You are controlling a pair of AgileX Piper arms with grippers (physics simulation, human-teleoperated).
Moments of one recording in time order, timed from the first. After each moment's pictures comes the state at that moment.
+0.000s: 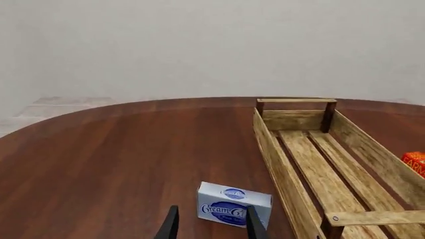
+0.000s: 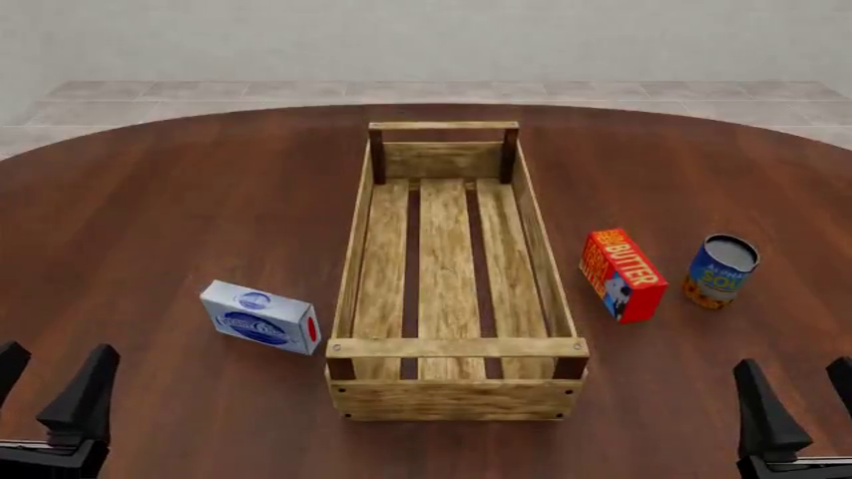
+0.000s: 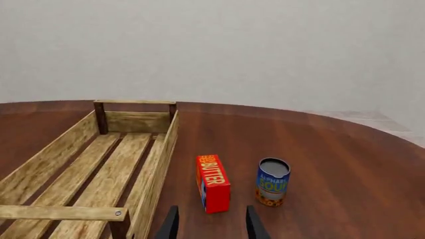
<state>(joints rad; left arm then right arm) -0.04 0.08 -0.09 0.04 -0.02 0.01 0.00 0.00 -0.02 -0.03</state>
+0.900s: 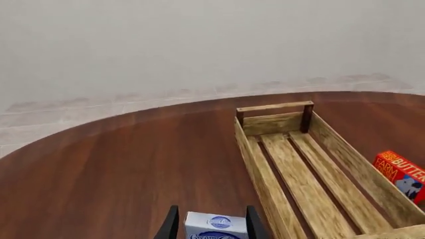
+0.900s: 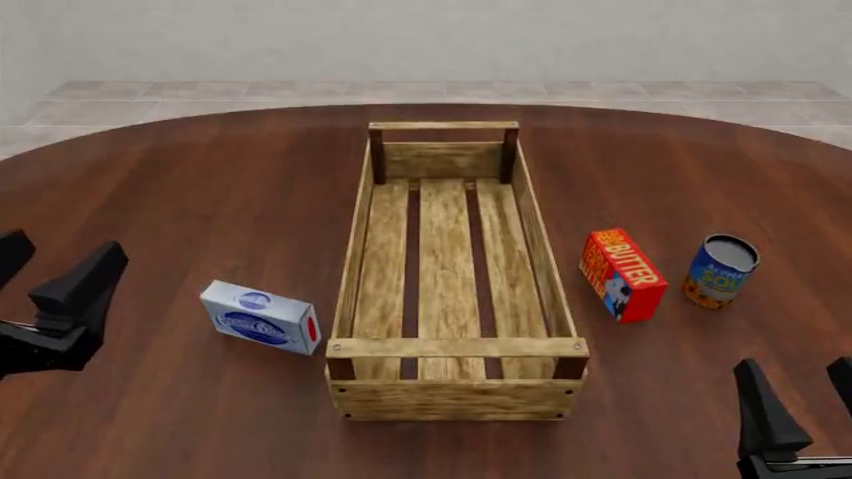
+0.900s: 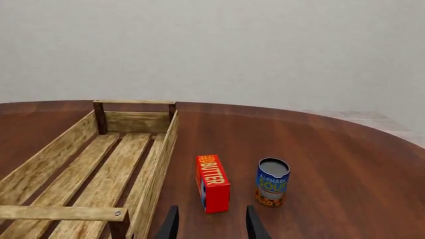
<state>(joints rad) -0.15 0.44 -0.47 0.13 0.03 0.00 0.00 0.00 -0.02 -0.03</state>
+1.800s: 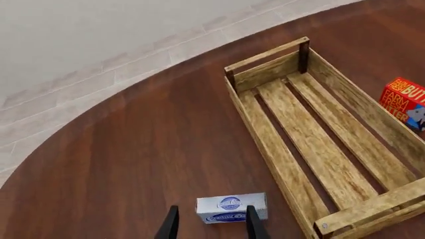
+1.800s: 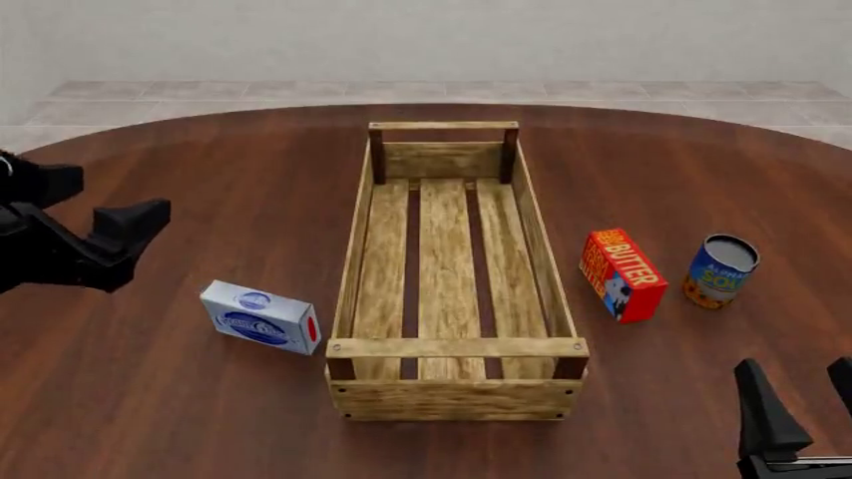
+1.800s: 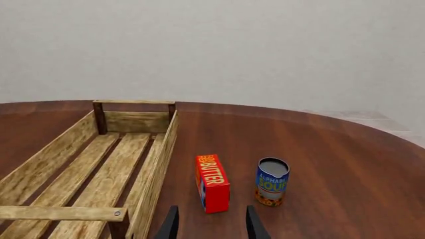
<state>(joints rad) -0.21 0.76 -0.85 0.49 0.25 0.00 0.00 0.00 -0.02 -0.03</state>
